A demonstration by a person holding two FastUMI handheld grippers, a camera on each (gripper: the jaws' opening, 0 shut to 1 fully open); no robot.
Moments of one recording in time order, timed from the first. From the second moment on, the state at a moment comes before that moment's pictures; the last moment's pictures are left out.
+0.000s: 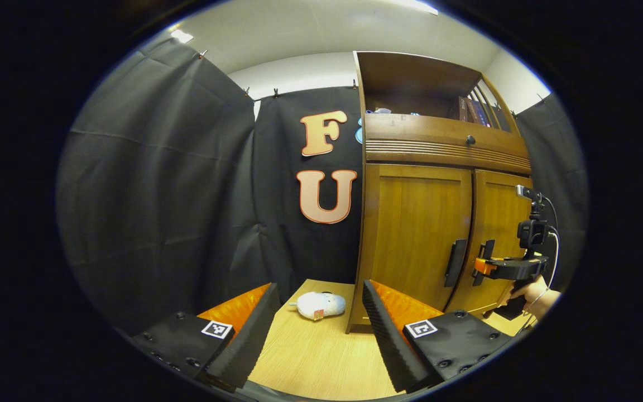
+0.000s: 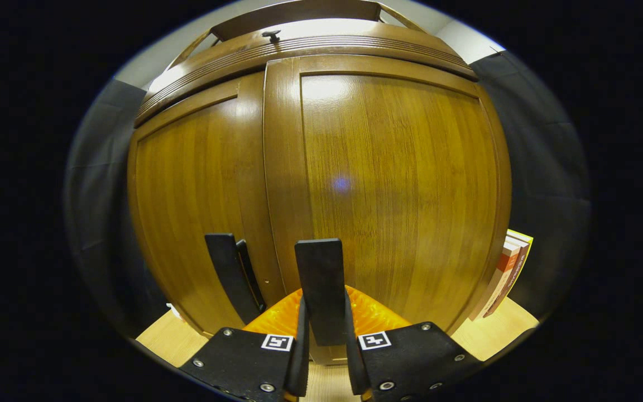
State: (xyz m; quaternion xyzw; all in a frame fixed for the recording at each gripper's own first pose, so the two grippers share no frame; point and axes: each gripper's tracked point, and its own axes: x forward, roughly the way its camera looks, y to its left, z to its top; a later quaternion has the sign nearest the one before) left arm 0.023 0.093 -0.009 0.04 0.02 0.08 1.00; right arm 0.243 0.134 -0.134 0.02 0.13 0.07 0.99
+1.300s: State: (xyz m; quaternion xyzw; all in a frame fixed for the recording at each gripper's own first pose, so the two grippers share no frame) left arm 0.021 -0.034 -0.005 0.05 0.02 0.02 1.00; right arm 0.066 -0.047 -0.106 0.01 0.13 0.05 0.99
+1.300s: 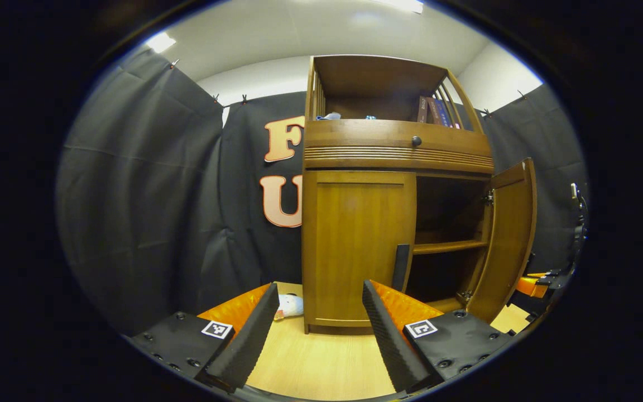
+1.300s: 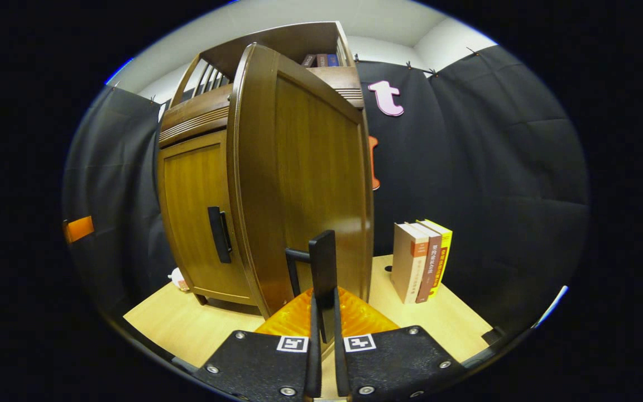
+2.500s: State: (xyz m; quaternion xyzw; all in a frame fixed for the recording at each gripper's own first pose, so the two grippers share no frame) left arm 0.181 -0.179 -0.061 0.04 0.04 -0.03 1.00; right arm 0.048 -0.202 -0.093 0.02 0.14 0.03 0.99
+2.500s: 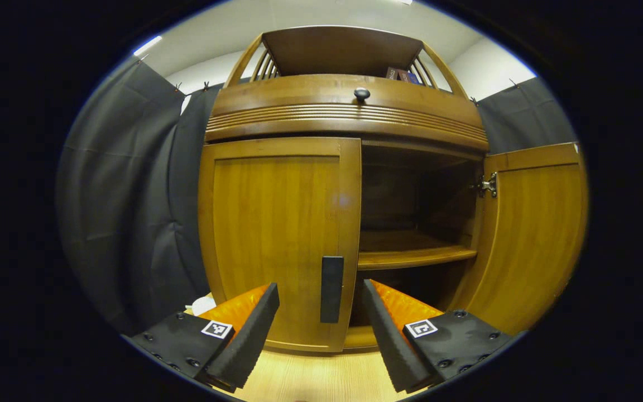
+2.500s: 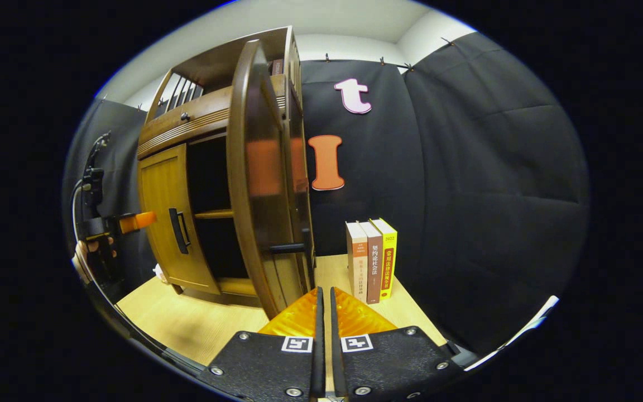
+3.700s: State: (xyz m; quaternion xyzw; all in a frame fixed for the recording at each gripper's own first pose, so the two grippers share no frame) left arm 0.270 -0.192 -0.130 0.04 0.05 -0.06 1.00; right arm 0.057 -0.282 -0.084 0.03 0.13 -0.06 0.99
